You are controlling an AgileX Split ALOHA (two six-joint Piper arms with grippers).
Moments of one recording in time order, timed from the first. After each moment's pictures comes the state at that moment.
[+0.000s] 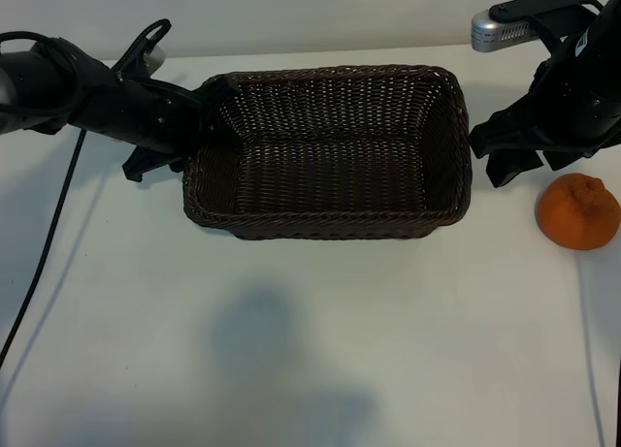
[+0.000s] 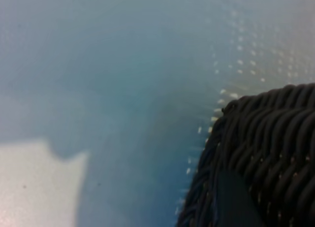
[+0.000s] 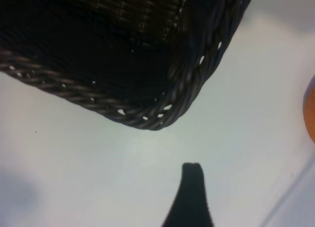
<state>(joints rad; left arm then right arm) -0.17 2.01 -1.21 -0.85 0.43 0.10 0.20 1.62 -1.28 0.13 1.08 -0.04</state>
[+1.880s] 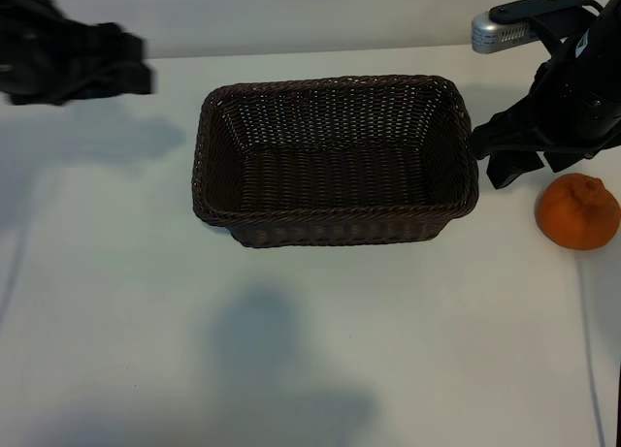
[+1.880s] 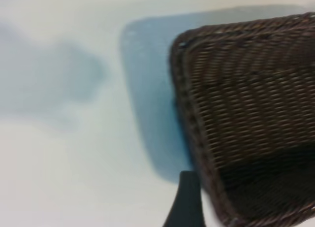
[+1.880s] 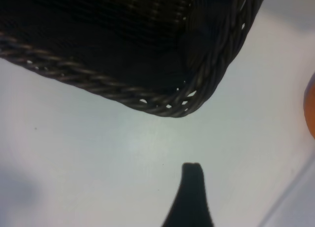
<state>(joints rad) -0.14 1.41 -1.21 -0.25 0.76 0.06 0.20 1.62 -1.28 0.13 1.09 -0.04</state>
